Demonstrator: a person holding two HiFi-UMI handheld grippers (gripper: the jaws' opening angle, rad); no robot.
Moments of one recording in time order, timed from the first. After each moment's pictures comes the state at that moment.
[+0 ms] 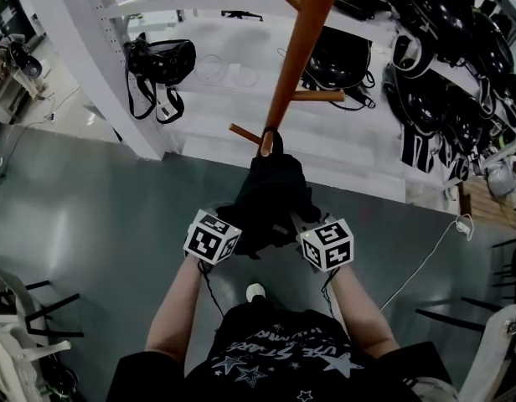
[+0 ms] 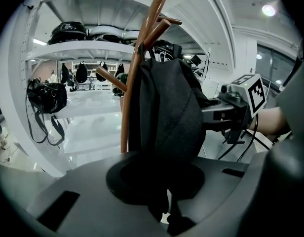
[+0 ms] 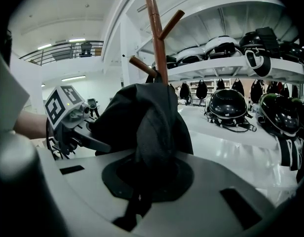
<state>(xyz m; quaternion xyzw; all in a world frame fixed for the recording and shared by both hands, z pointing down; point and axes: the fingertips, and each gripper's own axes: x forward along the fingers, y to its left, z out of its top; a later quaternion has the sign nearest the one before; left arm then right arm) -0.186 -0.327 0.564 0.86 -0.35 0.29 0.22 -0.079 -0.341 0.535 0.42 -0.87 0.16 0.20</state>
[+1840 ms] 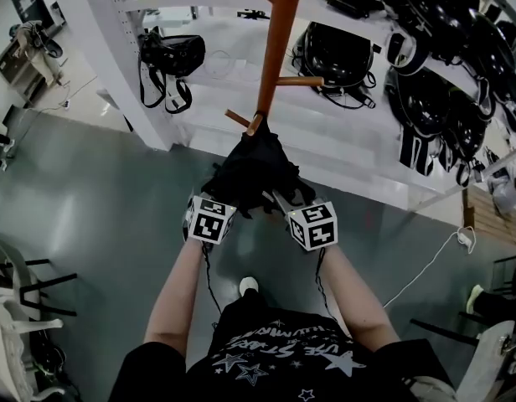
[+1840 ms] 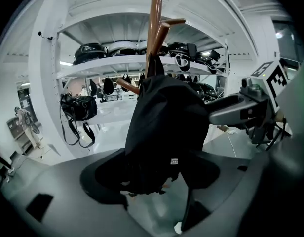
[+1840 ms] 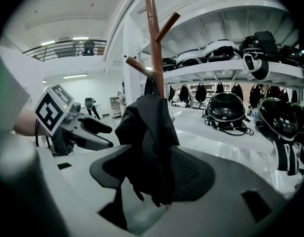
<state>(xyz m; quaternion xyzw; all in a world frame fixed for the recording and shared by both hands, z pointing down) -0.199 -0.333 0.564 0.80 -0.51 0.28 0.16 -0.057 -0.340 0.541 0.42 -0.88 0.13 0.19</state>
